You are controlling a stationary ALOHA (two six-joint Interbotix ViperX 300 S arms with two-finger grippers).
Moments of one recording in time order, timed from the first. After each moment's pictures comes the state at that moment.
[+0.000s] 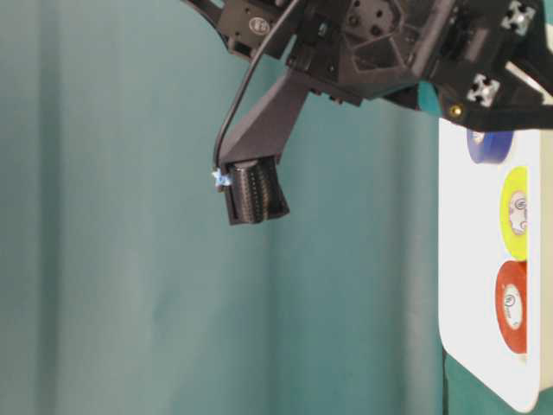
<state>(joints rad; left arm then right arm) -0.31 -0.23 0.86 -0.03 0.33 -0.39 0.14 0.09 0.48 -0.42 0.62 0.89</state>
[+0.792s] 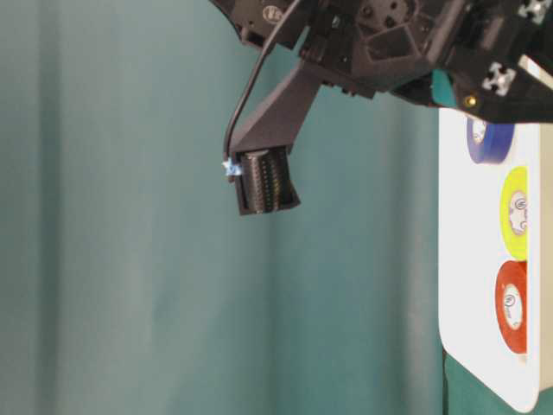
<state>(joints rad) -0.40 -0.04 0.79 -0.03 0.30 -0.43 0.14 0.09 0.52 -0.42 0.56 0.89</state>
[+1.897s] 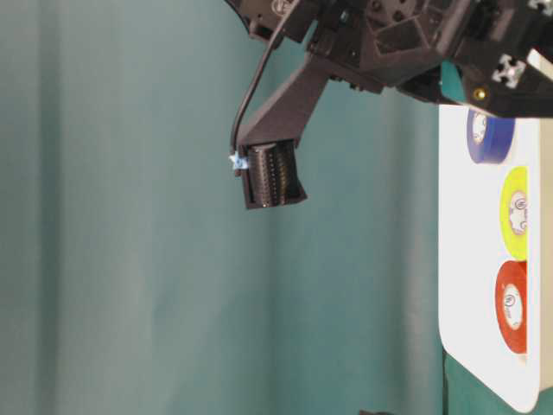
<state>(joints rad) -0.40 0.06 0.77 -0.03 0.27 -0.41 0.14 0.09 0.53 -0.42 0.53 0.89</state>
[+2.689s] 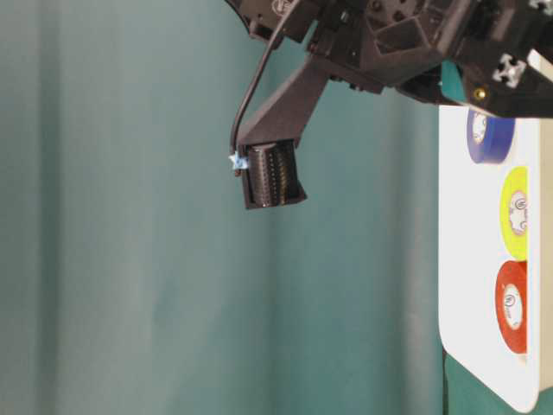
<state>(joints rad) -0.40 -0.11 0.77 -0.03 0.36 -0.41 0.14 0.09 0.53 -0.42 0.53 0.89</state>
